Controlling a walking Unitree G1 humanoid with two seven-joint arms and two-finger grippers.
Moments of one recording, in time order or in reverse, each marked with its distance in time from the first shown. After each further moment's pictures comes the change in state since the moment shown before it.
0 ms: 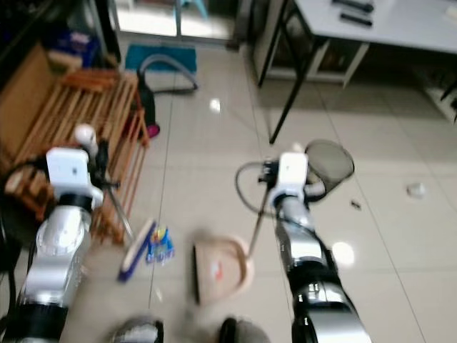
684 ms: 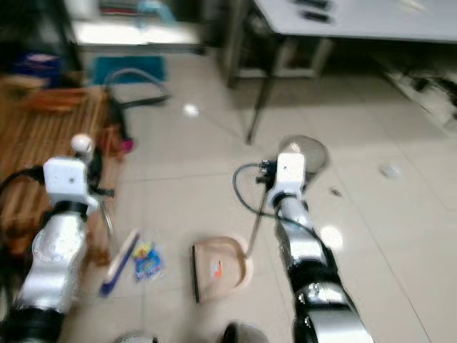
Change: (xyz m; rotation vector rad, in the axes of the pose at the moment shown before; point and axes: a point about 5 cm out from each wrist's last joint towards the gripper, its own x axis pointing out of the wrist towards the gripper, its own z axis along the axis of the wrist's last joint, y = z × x) left arm -0.003 -0.009 -0.005 0.015 -0.011 -0.029; right arm -0.003 -0.015 -0.003 -0.018 0.011 -0.035
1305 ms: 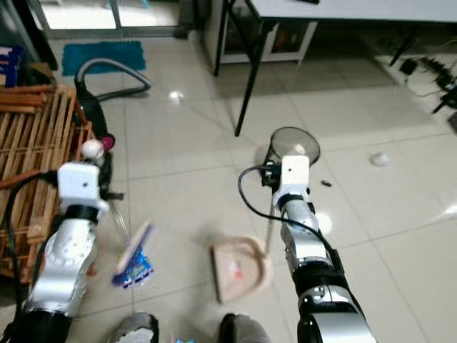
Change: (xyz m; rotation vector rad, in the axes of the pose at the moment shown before) left arm -0.010 0.010 -0.009 0.074 0.034 0.079; right arm 0.001 0.004 0.003 -0.037 -0.017 0.027
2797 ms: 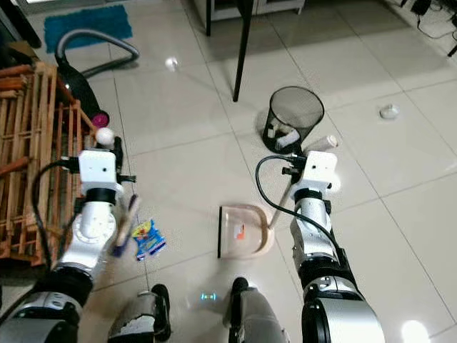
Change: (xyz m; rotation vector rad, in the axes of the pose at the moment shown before) left arm 0.033 -0.032 -0.009 -0.047 -0.075 0.045; right arm -0.001 -0.026 0.015 0.041 -0.231 -0.172
